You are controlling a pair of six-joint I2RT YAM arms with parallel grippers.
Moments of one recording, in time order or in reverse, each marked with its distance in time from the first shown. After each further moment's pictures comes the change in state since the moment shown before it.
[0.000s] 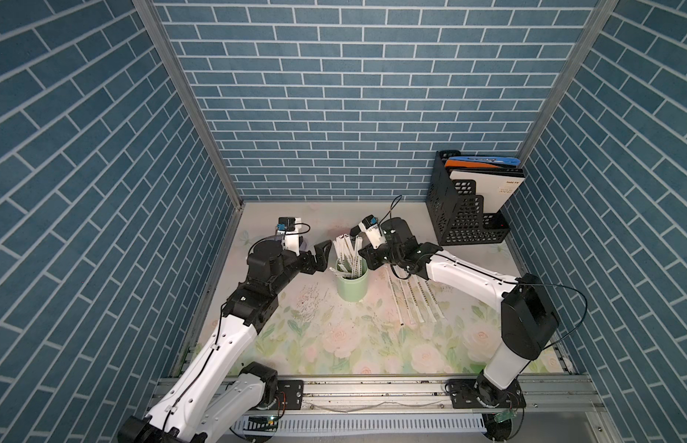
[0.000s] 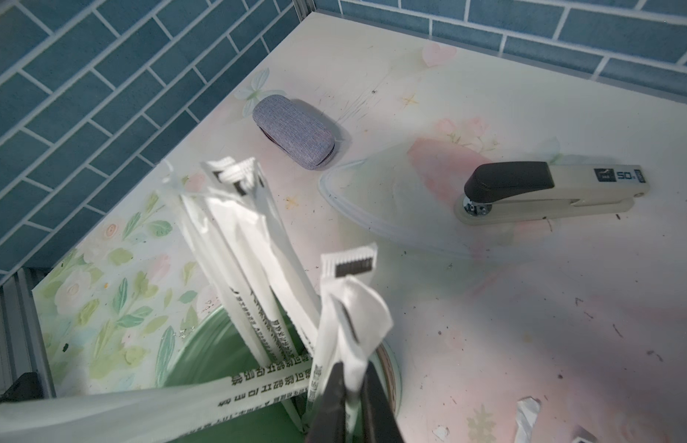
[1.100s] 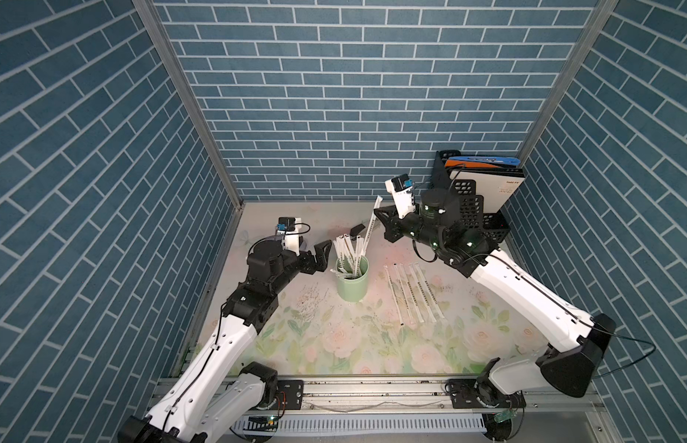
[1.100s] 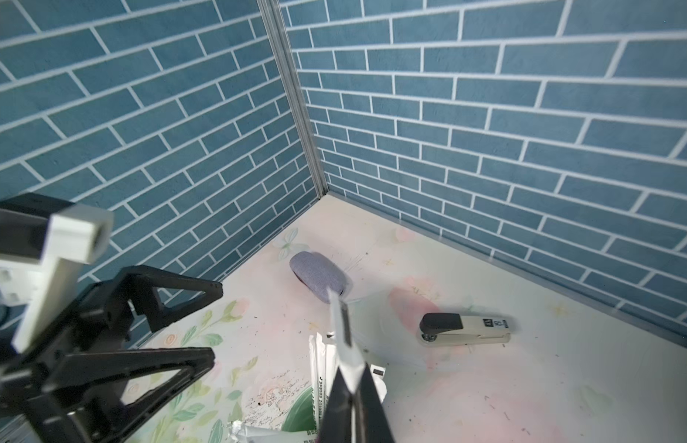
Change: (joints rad) left arm 0.000 0.000 0.000 0.000 0.001 0.000; right arm 0.000 -0.290 0.258 -0.155 0.124 -0.032
